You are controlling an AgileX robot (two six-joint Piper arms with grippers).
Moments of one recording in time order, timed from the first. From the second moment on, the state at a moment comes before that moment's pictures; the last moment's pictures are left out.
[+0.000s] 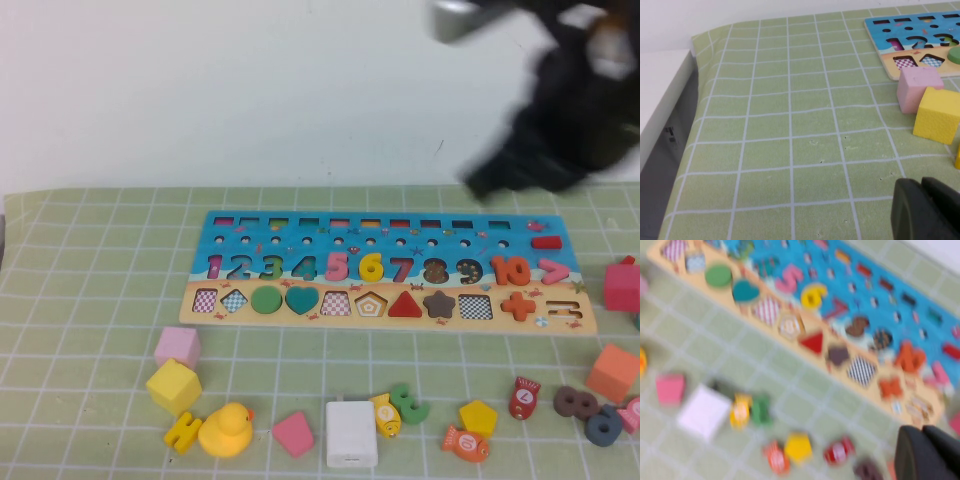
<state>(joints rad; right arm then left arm) 0.73 1.56 -1.76 -0.25 1.30 0.13 -0.06 -0.01 0.02 -0.03 0.36 0.01</state>
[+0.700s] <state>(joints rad) 0.73 0.34 -0.58 -0.26 0.59 0.19 -0.06 -0.01 0.02 -0.02 0.36 0.01</state>
